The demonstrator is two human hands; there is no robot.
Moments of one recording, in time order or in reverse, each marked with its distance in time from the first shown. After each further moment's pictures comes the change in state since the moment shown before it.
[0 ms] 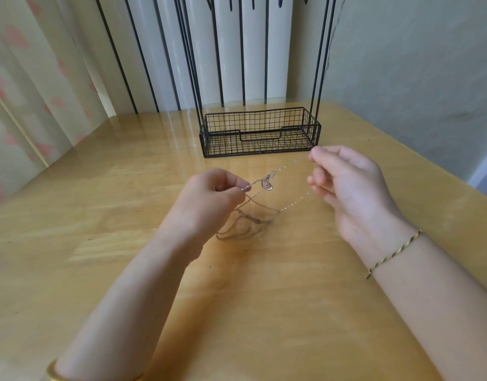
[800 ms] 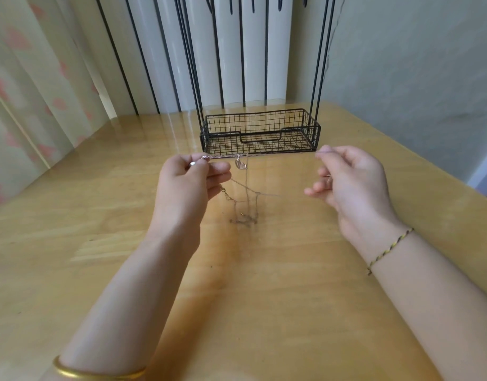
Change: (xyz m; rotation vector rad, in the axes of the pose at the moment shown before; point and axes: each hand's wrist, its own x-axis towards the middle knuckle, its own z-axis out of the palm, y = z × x) left_hand 0.004 0.006 -0.006 -0.458 0.257 0.027; right_hand 0.009 0.005 -0.002 -0.026 0.081 -0.064
